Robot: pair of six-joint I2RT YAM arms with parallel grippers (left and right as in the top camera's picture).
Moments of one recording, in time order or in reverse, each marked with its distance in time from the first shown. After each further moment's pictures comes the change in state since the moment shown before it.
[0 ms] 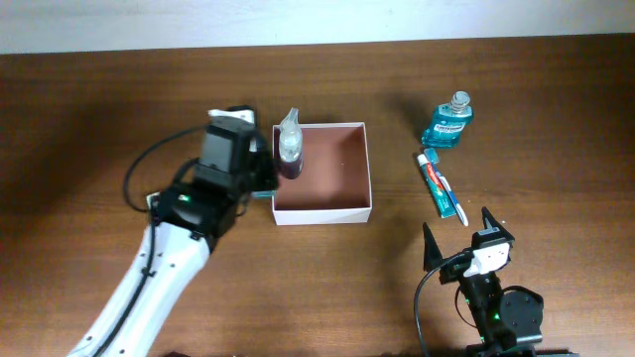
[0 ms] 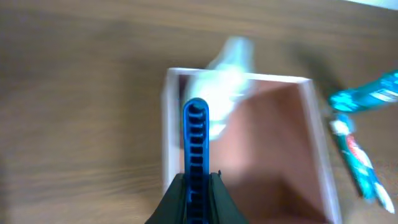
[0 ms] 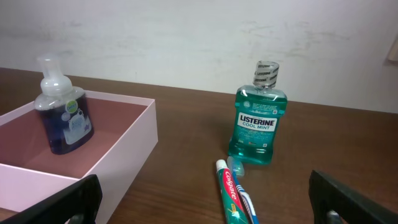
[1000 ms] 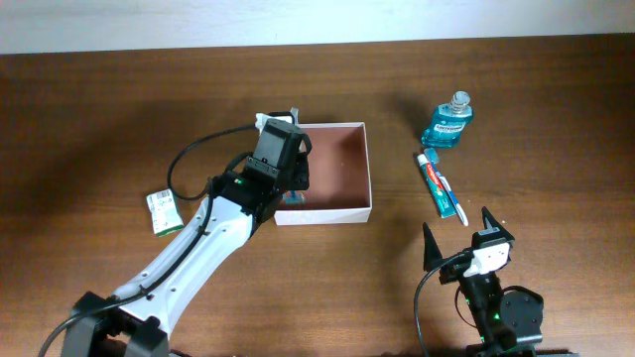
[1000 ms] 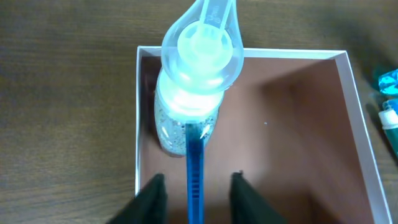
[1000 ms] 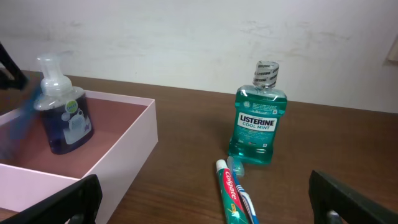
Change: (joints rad) left arm -0.095 0.216 0.000 0.116 -0.131 -0.024; right arm 0.000 0.000 0.000 0.000 0.000 0.000
